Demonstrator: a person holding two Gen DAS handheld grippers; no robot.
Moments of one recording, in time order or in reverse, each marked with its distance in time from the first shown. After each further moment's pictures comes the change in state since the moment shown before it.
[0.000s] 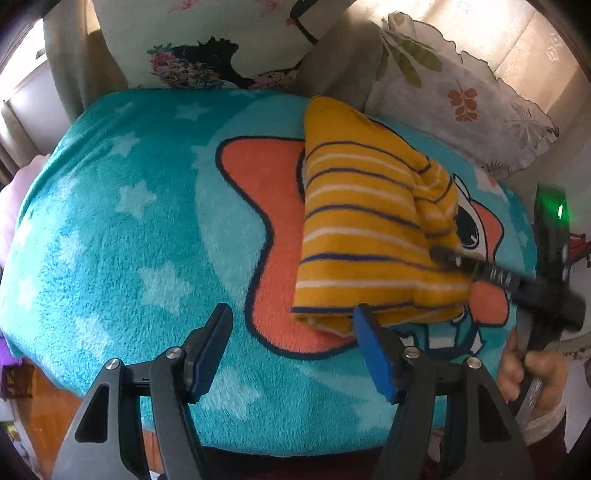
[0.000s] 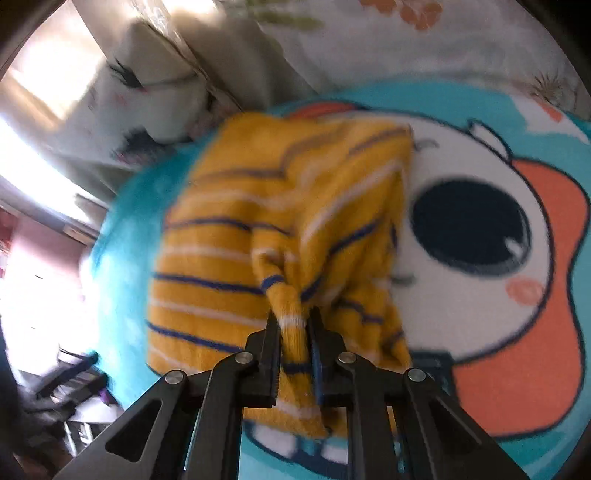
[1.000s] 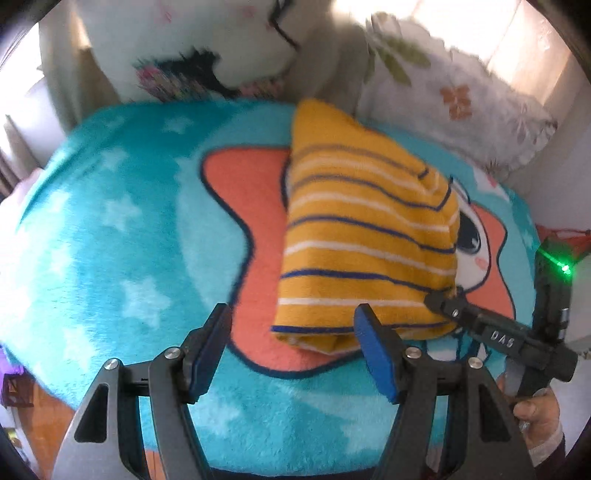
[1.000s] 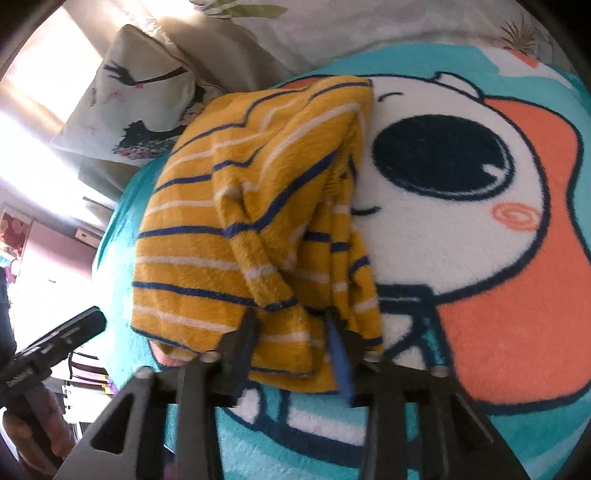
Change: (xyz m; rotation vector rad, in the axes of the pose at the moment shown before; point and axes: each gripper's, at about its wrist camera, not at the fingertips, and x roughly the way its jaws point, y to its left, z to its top) left arm 0.009 -0.020 -0.007 0.025 -0.090 0.036; right arm 0.005 -0.028 -0.045 0.026 -0.038 0.086
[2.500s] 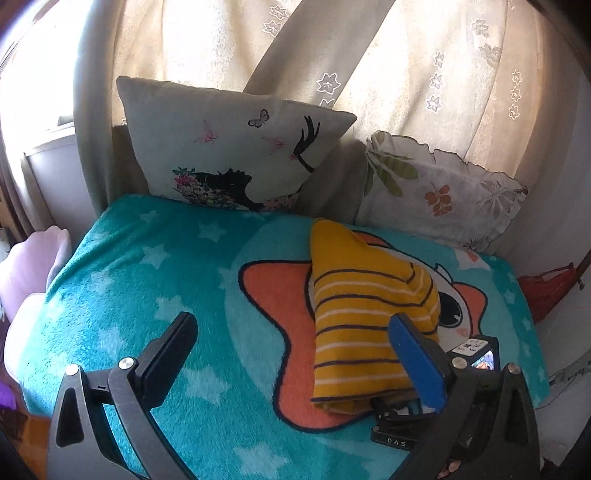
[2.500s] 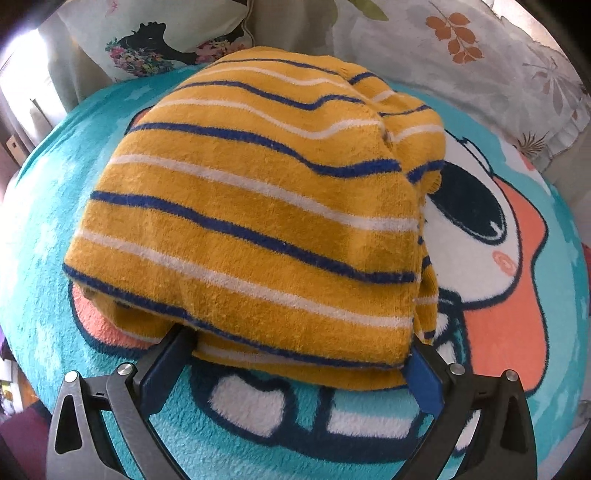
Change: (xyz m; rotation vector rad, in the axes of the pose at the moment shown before) left arm -0.074 0.043 0.037 0.013 -0.300 -0.045; right arm 0.057 0.093 -0.025 -0.298 0.021 -0.464
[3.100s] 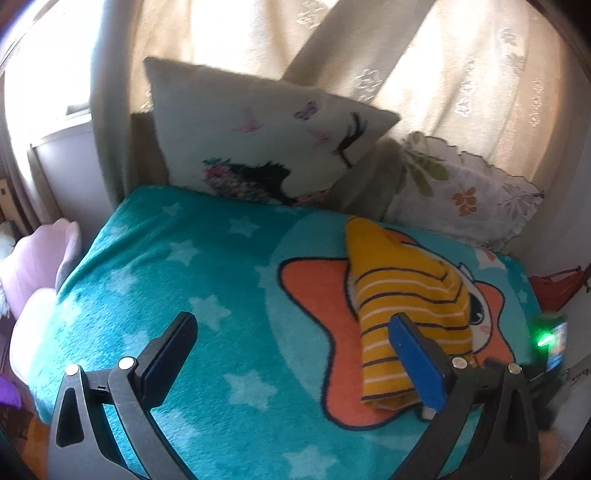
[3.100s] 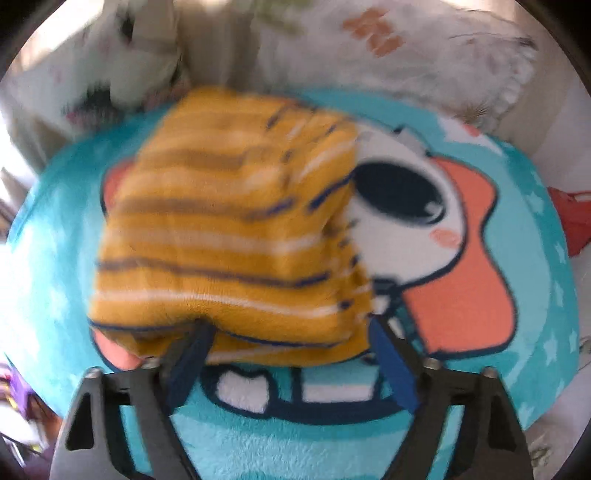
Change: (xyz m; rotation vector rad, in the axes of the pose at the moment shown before) left arm 0.009 0.057 0.002 -0.022 0.038 0.040; right arm -0.051 -0.026 0.039 0.247 -0.038 -0.029
